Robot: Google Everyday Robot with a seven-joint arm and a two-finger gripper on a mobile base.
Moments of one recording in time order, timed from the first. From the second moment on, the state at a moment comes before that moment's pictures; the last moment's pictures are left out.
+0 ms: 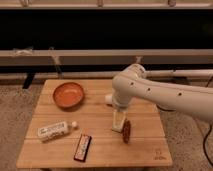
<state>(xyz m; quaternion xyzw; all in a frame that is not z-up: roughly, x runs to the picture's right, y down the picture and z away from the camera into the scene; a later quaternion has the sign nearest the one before) 0.053 0.112 0.710 -0.29 -0.07 0.01 0.95</state>
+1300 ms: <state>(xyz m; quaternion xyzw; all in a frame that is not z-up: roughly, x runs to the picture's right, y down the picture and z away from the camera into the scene) 0.062 0.128 0.703 -0.29 -0.06 0.00 0.96</state>
